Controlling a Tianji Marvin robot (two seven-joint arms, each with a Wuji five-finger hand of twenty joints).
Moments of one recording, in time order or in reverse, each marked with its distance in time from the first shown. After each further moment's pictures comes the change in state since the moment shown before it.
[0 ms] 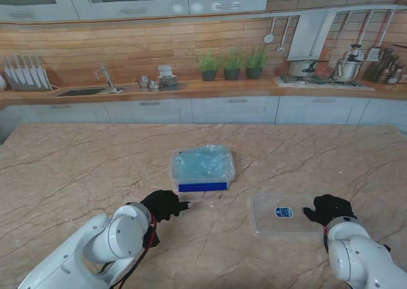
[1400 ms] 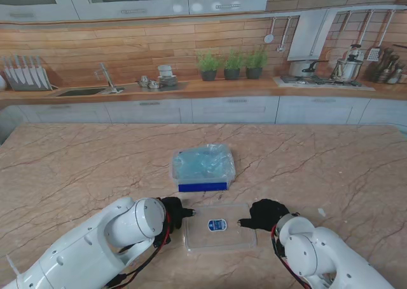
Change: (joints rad) left arm -0.264 0.010 0.258 0.122 -0.192 0.306 -0.083; right arm 0.113 0.006 -0.280 -0.124 0.312 -0.054 0.156; left_hand 0.106 0.089 -0.040 0.000 0.078 0.160 -0.085 -0.153 0.101 0.052 -0.047 -0.157 0.051 0.008 -0.140 -0.181 -0.060 0.029 -0.100 -0.022; right_hand 0.034 -0.065 -0.081 0.007 0.029 0.022 -0.113 0.003 0.011 0.000 0.000 0.000 0.029 -0.001 0.000 -0.022 0.037 0.000 0.004 -0.021
